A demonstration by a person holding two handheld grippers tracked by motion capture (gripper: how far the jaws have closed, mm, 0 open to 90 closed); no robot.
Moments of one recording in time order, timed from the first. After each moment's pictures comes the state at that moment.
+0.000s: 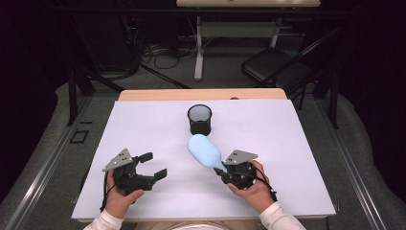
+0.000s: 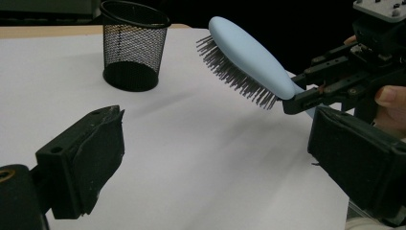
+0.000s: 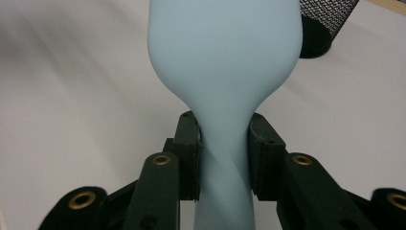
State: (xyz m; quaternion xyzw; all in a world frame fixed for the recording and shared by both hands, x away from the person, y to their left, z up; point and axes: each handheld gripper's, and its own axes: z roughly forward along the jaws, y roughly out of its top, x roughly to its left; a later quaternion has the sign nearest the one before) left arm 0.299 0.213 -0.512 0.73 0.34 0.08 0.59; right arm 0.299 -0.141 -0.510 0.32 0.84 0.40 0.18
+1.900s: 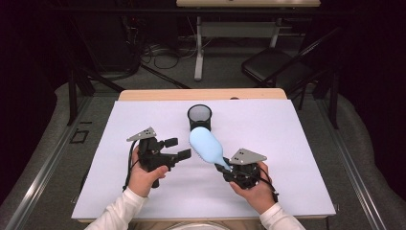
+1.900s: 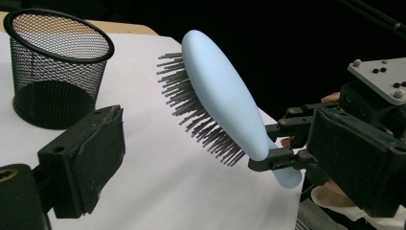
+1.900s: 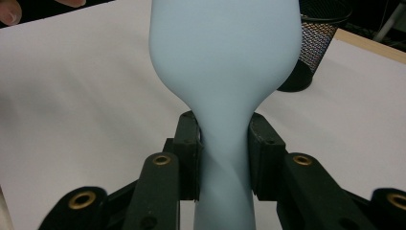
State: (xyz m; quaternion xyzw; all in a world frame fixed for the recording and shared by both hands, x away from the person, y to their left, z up) left arm 0.340 0.149 -0.473 0.71 0.36 -0.03 0.60; right arm 0.292 -0.148 -0.496 0.32 0.80 0.46 0.20
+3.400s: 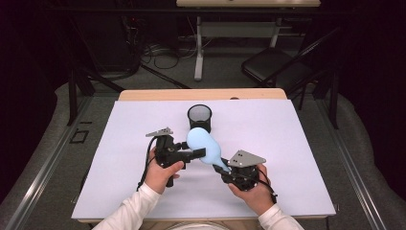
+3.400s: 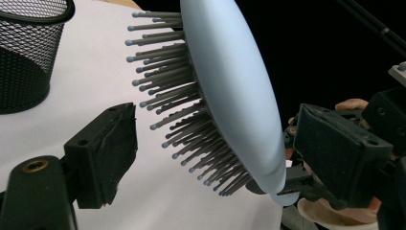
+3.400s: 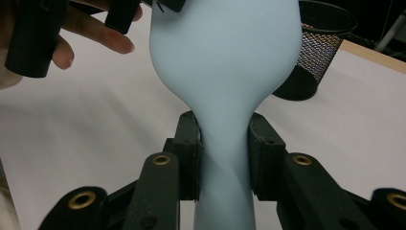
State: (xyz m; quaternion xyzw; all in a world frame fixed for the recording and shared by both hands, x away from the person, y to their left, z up) left arm 0.358 0.111 -0.492 0.71 0.38 -0.09 0.59; right arm 0.286 -0.143 -0.495 0.31 0.80 0.47 0.20
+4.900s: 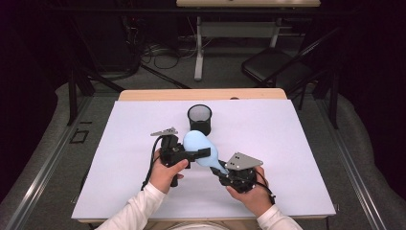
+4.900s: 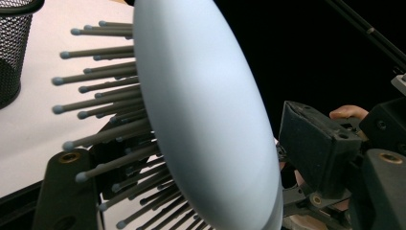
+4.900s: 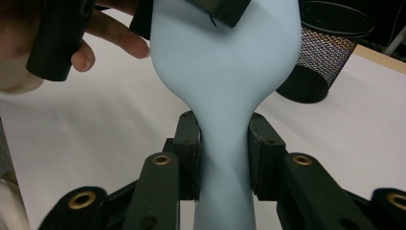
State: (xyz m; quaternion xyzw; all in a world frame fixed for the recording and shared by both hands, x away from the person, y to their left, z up) left arm 0.360 0.100 -0.495 0.70 0.37 -0.12 0.60; right arm 0.283 -0.137 -0.498 0.29 0.81 0.47 0.20
